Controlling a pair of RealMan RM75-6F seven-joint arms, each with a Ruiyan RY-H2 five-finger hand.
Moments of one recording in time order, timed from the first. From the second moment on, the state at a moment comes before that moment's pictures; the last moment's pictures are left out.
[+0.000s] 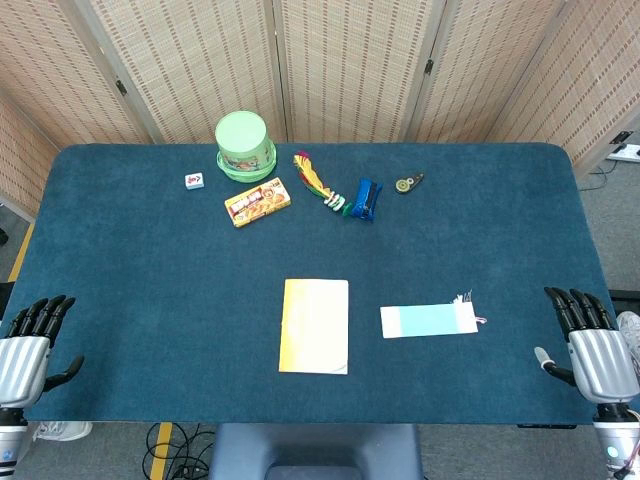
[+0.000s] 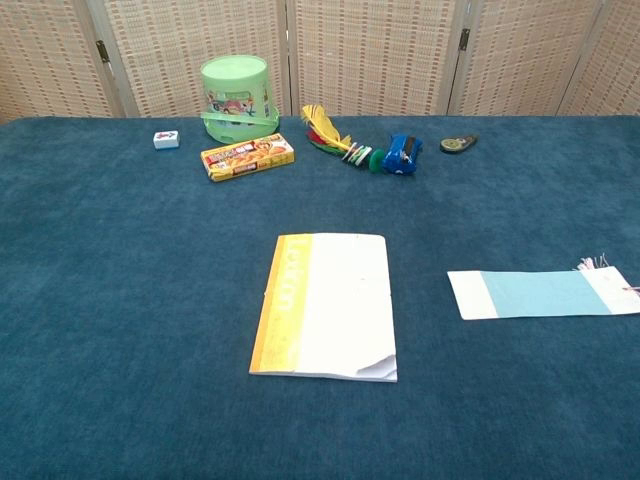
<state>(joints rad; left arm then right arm) -0.11 -1.14 -0.05 -1.61 1.48 1.48 0.17 0.05 -1.14 0.05 -1.60 -1.53 1.51 -0.10</state>
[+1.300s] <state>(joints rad) -0.10 -1.13 -0.03 -1.62 1.51 1.50 0.15 0.38 -1.29 0.02 -1.46 -1.85 1.27 -0.07</state>
